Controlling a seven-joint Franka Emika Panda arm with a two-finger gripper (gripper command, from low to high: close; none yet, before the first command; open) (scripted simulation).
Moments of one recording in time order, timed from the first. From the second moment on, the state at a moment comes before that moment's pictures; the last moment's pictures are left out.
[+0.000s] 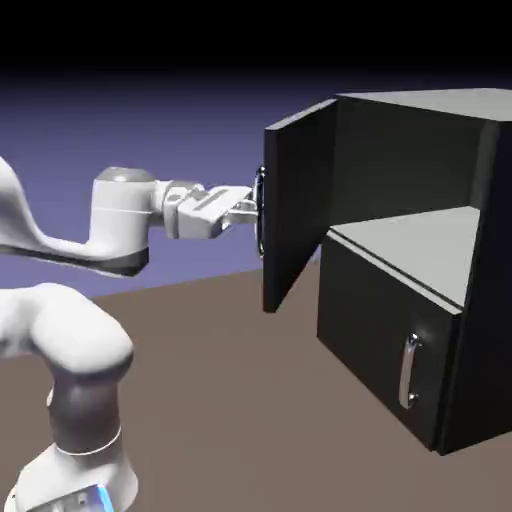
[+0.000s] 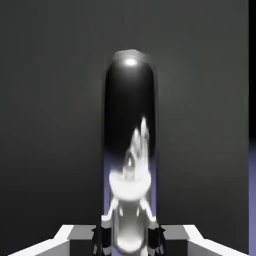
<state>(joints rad) 0.38 -1.11 0.36 -2.96 -1.35 1.92 2.67</state>
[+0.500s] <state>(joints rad) 0.22 -0.76 0.90 -2.57 -0.87 1.38 2.75</state>
